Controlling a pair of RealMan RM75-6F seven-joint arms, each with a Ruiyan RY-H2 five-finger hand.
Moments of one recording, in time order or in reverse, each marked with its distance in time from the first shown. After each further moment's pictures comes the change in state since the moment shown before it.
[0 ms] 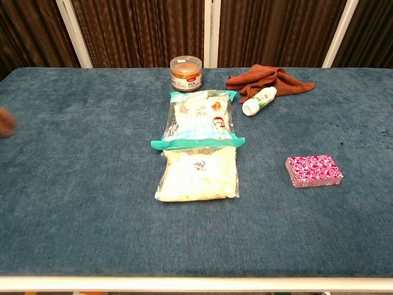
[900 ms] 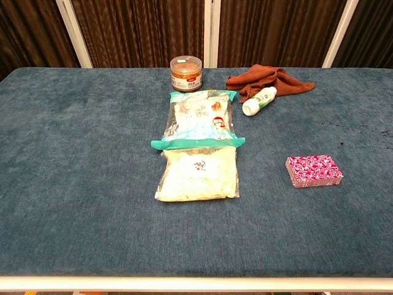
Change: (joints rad) left arm 0.003 0.000 0.001 0.000 0.003 0.006 0.003; right arm 0.011 -0.014 -0.008 0.015 -0.031 -0.008 -0.010
